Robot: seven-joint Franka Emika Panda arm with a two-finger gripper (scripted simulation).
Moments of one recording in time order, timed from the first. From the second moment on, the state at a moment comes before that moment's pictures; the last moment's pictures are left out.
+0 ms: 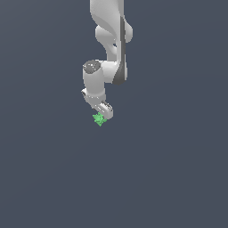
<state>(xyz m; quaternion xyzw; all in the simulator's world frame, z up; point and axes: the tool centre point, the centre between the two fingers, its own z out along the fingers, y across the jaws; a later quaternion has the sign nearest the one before) -0.118 -0.085 0.089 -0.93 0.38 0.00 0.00</state>
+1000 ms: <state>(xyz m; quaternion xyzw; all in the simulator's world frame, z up) -0.119 -0.085 0.041 -0.92 0.38 0.00 0.00</state>
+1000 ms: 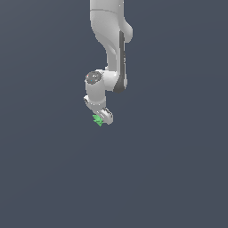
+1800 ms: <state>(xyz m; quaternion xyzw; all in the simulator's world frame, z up) -0.117 -0.067 0.043 -0.92 0.38 0.00 0.00</state>
